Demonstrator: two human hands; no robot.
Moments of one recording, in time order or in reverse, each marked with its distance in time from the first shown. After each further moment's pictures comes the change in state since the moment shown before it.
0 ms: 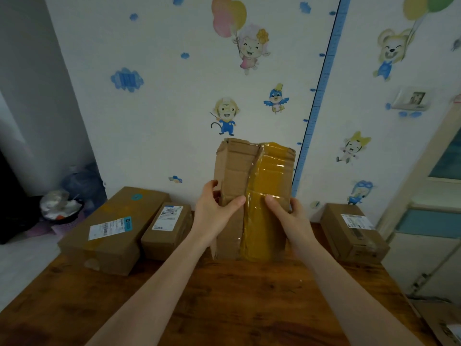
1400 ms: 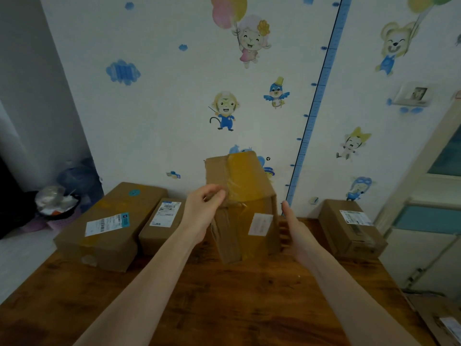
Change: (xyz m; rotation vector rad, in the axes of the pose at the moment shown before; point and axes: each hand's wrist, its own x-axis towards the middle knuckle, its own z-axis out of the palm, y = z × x) left_hand 0.011 -0.013 -0.014 -0.209 -0.014 -0.180; right_hand 0.003 0.015 -0.012 -0.050 0.042 0.468
